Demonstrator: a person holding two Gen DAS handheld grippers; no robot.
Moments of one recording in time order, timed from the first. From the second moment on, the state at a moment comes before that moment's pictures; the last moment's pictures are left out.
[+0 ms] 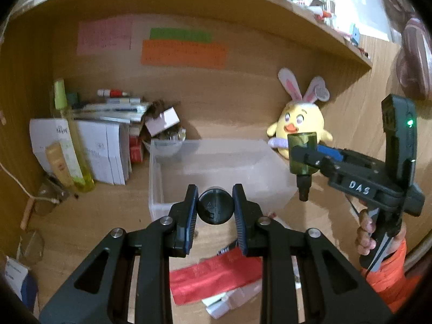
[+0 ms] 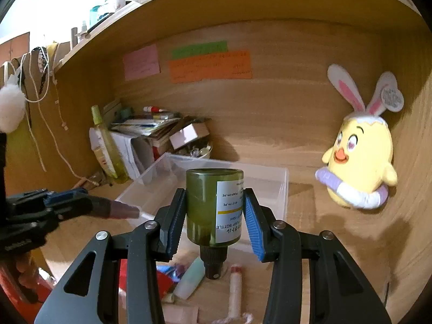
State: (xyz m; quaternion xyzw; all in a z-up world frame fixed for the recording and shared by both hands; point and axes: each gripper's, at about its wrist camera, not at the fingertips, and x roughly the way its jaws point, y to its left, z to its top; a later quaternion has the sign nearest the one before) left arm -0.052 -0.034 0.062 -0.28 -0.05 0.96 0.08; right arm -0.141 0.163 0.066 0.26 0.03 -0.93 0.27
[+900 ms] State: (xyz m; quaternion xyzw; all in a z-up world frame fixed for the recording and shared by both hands) left arm -0.145 -0.034 0.025 -0.33 -0.08 0.93 0.09; right arm -0.213 0.121 0.022 0.31 0.12 -0.91 0.24
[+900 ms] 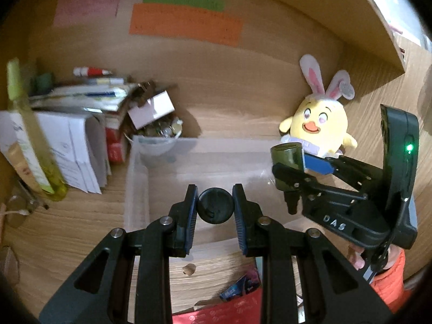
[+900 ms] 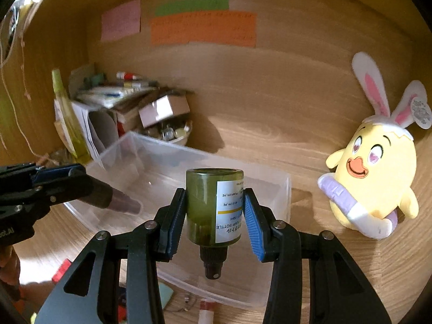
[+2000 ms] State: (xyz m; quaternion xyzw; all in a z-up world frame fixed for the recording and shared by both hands) left arm -0.156 -0.044 0.014 -0.34 -0.03 0.94 0.02; right arm -0.220 0.100 -0.004 0.36 0.13 -0.88 0.28
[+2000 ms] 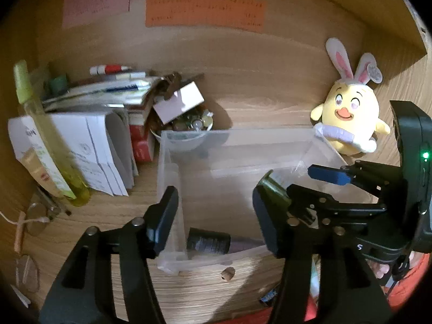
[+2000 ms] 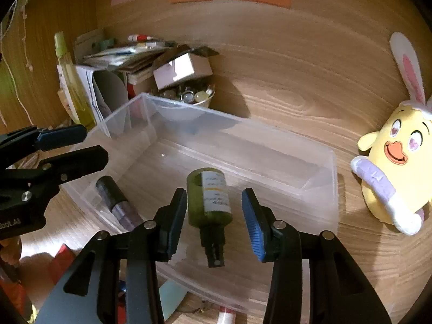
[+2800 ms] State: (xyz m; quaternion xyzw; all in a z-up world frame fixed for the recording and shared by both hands) left arm -0.100 -0.044 0.026 -0.33 -0.01 0.94 0.01; right arm -0.163 0.158 0.039 0.31 0.09 -0.91 0.27
